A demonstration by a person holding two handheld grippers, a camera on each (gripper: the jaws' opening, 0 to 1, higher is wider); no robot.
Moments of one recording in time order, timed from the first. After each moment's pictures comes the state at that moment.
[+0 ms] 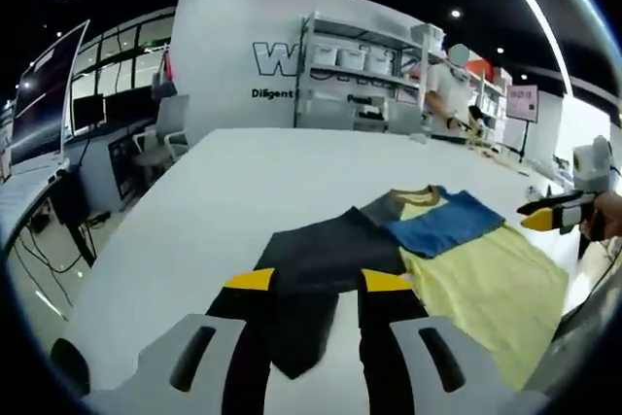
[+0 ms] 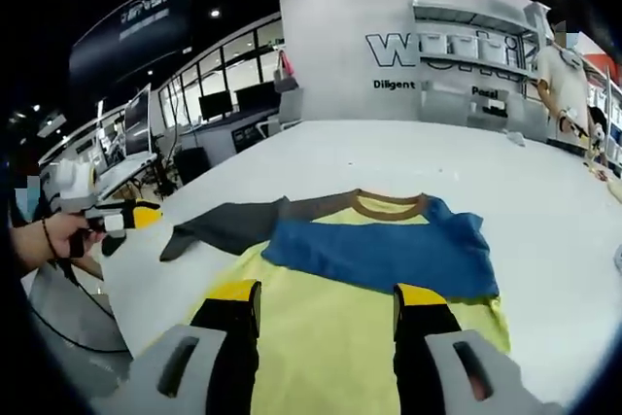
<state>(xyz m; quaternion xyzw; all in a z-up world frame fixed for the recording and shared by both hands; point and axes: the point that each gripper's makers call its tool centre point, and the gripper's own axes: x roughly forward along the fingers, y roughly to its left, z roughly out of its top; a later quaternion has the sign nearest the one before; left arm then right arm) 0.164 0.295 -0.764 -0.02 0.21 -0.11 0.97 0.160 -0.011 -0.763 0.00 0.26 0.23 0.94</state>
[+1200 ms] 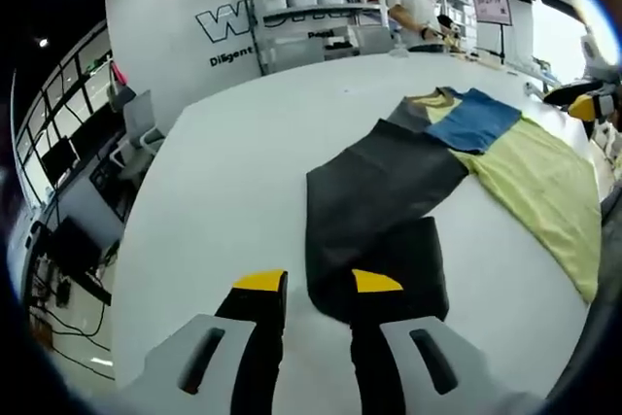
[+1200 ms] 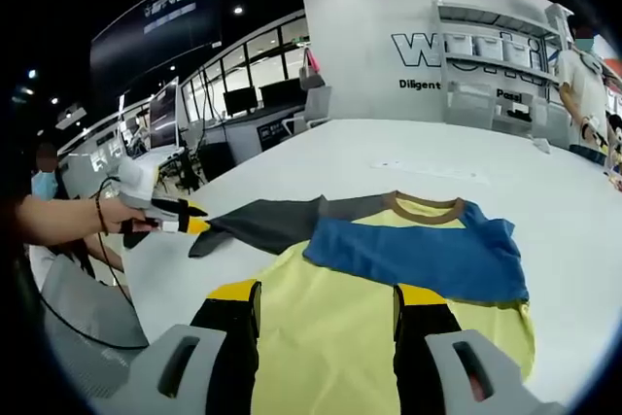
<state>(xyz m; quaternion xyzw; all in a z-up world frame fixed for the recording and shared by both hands) 0.191 0.341 -0.829 0.14 0.32 -0.17 0.92 0.142 0.027 -0.756 0.00 0.26 0.28 0.92</state>
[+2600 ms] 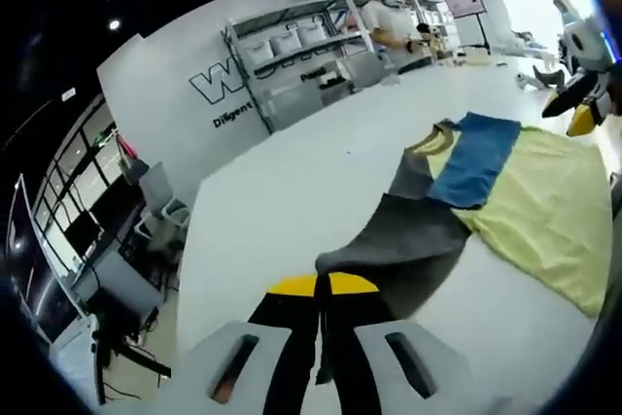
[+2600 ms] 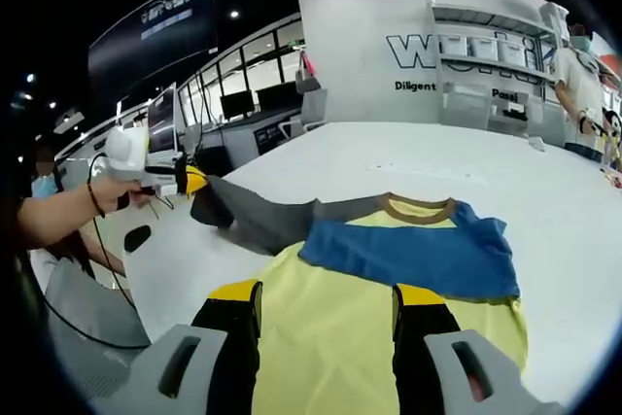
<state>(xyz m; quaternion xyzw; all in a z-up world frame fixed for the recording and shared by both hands) 0.223 0.308 -0.733 0.26 0.20 -0.16 0.93 0.139 0.016 -0.750 0.01 0.26 0.27 0.93</state>
